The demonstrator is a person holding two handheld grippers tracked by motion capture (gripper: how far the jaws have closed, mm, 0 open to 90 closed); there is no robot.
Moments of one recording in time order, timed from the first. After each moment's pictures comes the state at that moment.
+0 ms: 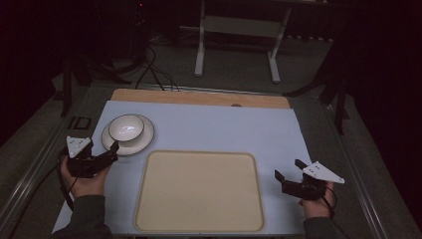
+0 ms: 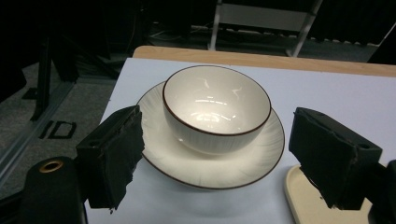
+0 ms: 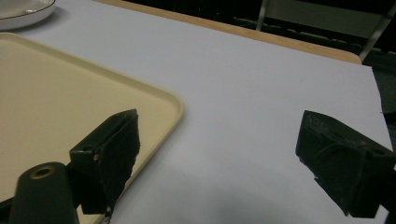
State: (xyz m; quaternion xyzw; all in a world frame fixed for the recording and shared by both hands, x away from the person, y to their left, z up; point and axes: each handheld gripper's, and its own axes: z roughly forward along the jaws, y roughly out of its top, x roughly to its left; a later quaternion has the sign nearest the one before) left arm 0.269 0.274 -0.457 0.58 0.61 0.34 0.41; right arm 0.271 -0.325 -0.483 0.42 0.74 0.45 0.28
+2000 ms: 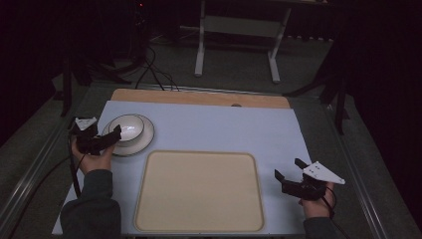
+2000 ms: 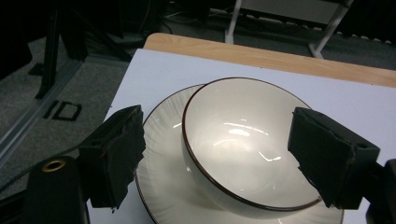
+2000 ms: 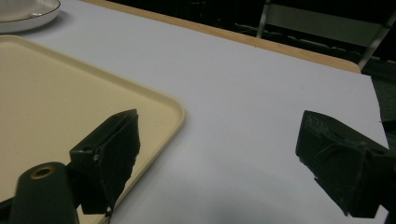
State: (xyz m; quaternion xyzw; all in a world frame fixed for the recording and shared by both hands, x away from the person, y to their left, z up) left arm 0.343 0.290 -0.475 0.56 0.66 0.32 0.38; right arm 0.270 -0.324 -0.481 0.41 0.74 0.45 0.29
